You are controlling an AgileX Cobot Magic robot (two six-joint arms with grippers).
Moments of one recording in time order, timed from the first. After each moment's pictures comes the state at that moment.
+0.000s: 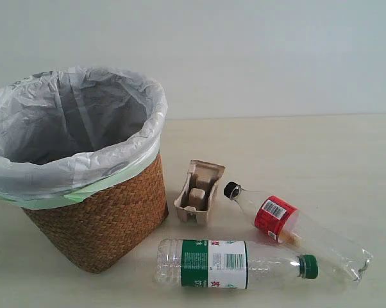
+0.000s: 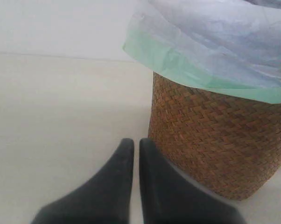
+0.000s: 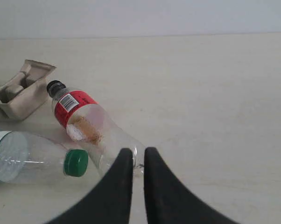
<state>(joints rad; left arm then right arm) -0.02 0.00 0.00 -0.13 0.31 0.05 0.14 0.00 0.00 0.13 0.38 -0.06</state>
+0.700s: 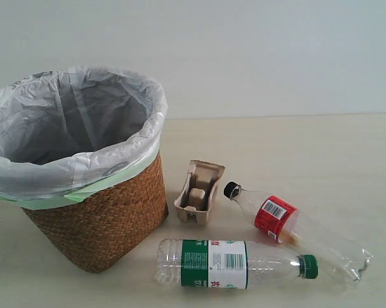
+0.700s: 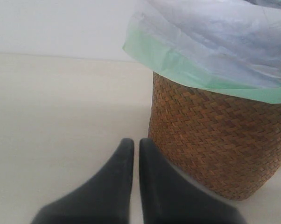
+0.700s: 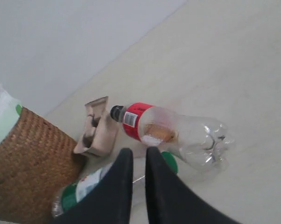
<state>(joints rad) -0.02 0.00 0.00 -0.13 0.31 0.05 0.14 0.00 0.00 0.44 0.38 0.33</state>
